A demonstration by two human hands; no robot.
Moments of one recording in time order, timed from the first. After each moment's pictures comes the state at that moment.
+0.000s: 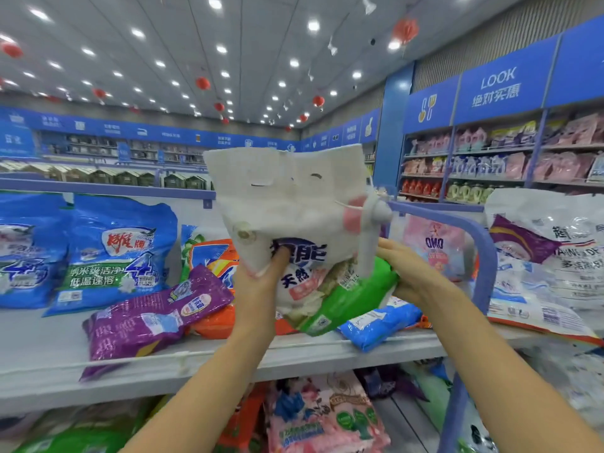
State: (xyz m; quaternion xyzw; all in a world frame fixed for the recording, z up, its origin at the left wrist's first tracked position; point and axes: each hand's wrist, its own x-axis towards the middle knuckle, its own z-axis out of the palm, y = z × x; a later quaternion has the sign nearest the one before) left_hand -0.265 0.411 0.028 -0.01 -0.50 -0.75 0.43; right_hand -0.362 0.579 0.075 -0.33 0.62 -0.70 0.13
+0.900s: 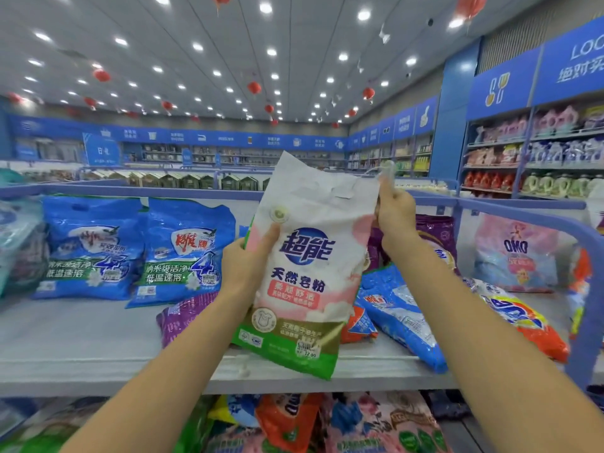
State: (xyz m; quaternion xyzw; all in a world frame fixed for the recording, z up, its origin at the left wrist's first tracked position) left_hand -0.252 0.305 0.054 0.19 -0.65 -0.60 0.42; right_hand -0.383 0.450 0.119 -0.22 0.63 -0.74 -0.11
